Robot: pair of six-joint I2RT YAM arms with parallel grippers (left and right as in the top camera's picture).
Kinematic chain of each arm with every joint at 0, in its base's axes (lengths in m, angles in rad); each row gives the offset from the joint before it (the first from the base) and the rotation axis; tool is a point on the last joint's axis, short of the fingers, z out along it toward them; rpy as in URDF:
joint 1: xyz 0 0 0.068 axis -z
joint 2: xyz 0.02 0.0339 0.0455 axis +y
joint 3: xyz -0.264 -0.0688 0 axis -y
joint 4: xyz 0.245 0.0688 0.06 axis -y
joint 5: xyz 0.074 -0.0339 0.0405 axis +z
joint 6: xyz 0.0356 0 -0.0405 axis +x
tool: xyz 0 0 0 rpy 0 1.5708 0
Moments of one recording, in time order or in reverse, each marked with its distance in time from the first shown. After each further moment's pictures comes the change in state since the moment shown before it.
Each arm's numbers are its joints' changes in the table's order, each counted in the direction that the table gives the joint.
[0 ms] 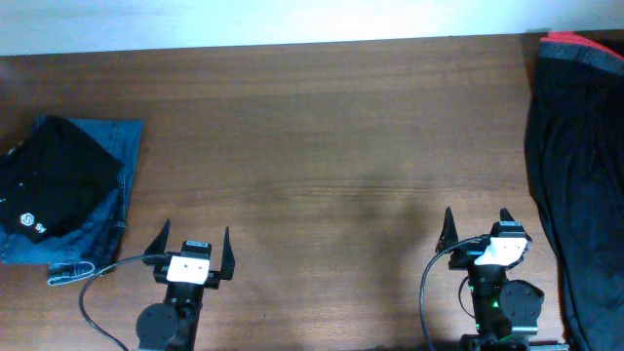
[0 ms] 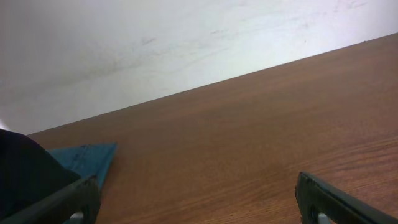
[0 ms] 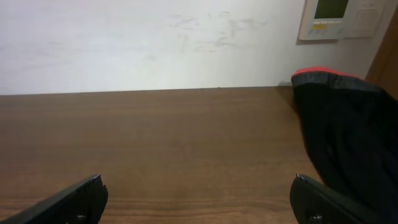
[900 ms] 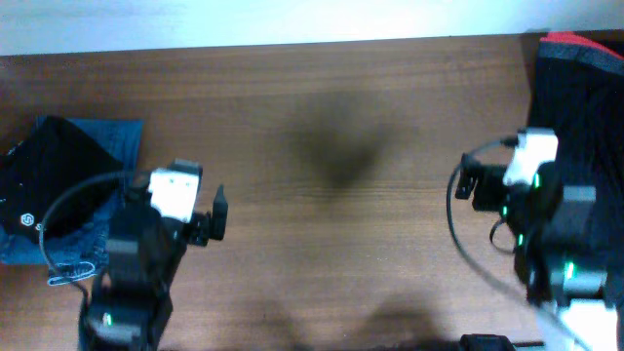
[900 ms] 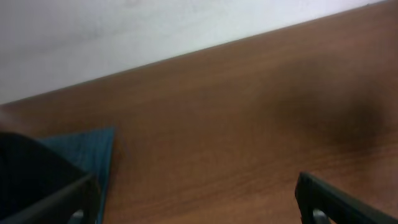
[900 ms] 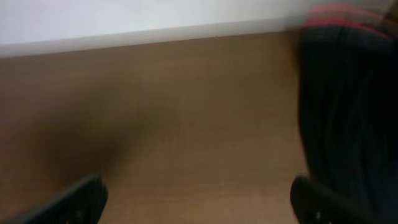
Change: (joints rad) left arm 0.000 0.781 0.798 -0.426 -0.009 -0.058; right arm 0.000 0.915 0.933 -0.542 -0.016 0.022
